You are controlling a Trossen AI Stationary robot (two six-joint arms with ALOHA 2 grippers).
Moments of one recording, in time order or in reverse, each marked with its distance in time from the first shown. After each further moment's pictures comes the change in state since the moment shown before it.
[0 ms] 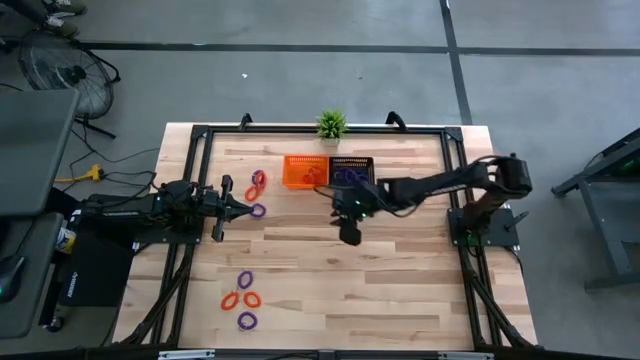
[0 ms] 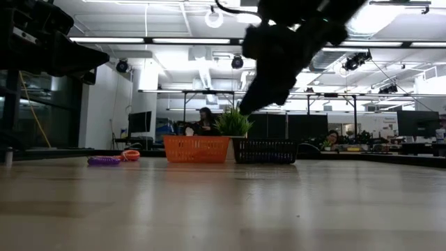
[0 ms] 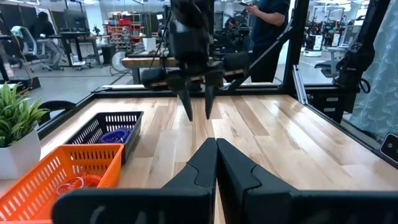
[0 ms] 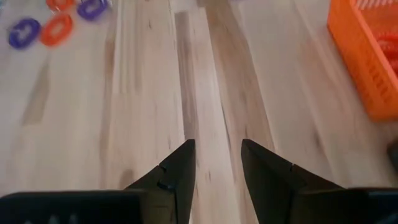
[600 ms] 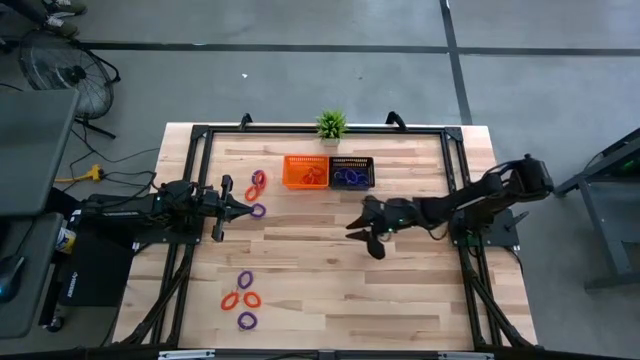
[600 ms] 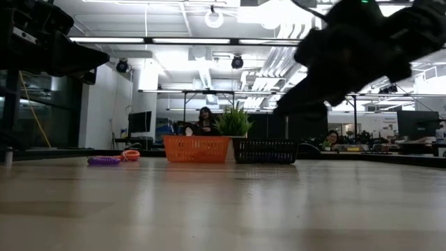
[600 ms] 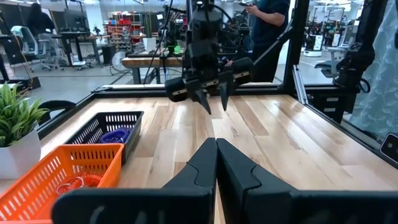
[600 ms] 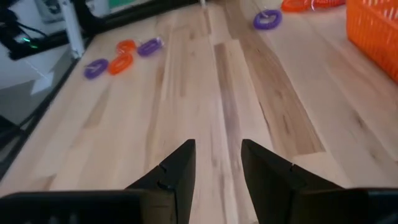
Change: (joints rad) left arm 0.000 0.000 0.000 0.000 0.000 0.000; right arm 0.110 -0.151 -0.539 0.746 0.038 0.114
